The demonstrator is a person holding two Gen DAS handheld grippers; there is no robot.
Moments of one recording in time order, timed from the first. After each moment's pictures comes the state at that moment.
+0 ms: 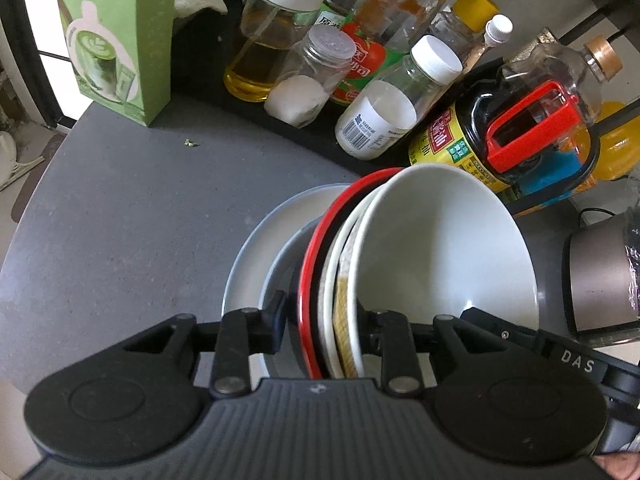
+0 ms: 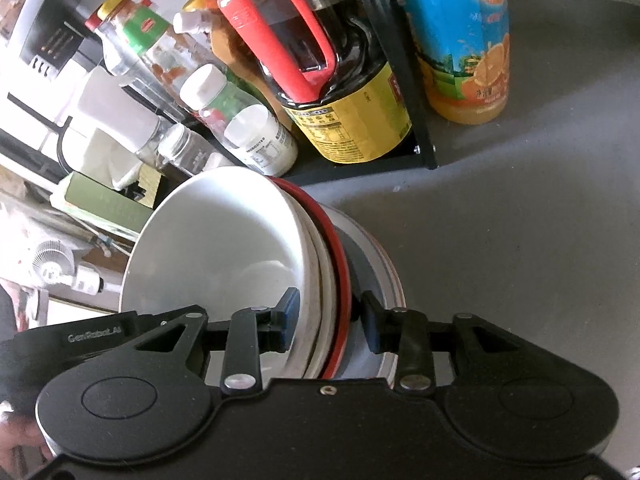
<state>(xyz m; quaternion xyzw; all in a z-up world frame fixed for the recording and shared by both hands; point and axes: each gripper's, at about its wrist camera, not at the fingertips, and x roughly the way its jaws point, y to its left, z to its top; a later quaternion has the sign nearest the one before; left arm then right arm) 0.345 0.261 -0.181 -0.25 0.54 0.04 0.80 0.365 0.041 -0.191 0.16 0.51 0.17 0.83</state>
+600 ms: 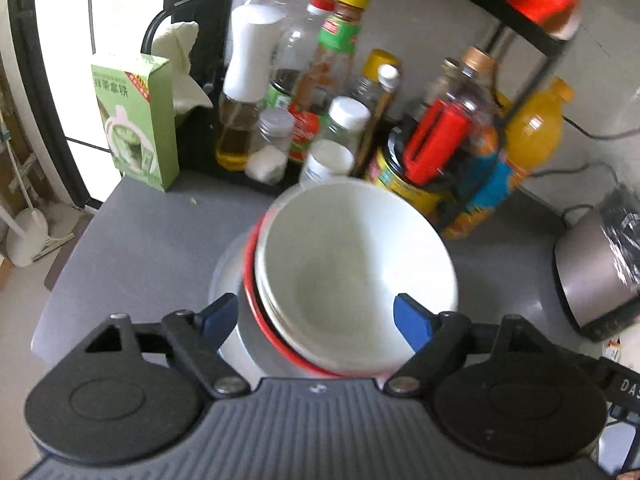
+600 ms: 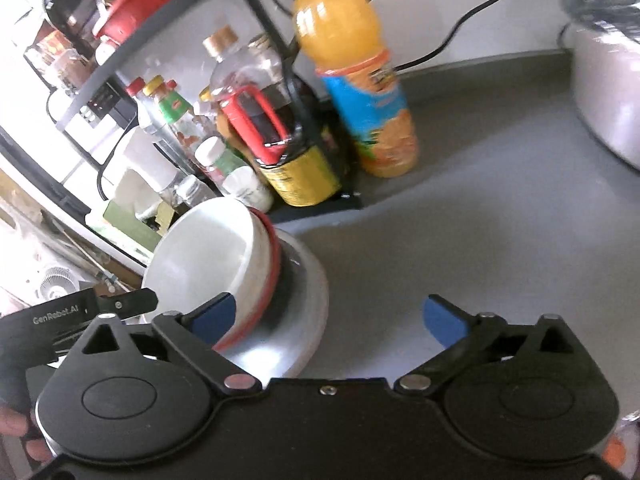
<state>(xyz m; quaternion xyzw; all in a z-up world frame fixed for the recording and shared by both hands) 0.268 0.181 -0.105 -0.17 0.44 0.08 0.88 0.269 -0.076 -0.149 0.16 0.40 0.16 0.89</state>
